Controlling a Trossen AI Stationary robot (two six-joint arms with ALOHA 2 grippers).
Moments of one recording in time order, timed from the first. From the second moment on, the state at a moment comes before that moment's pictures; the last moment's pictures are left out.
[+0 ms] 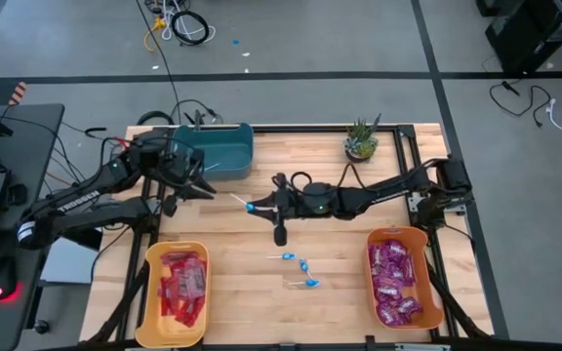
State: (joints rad) left arm 0.56 0.65 0.62 -0.26 0.89 0.18; right arm 0.09 1.78 1.12 0.59 0.10 0.03
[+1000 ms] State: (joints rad) left arm 0.44 0.82 0.62 0.00 0.80 0.14; right arm 0.07 1.78 1.12 0.63 0.03 0.02
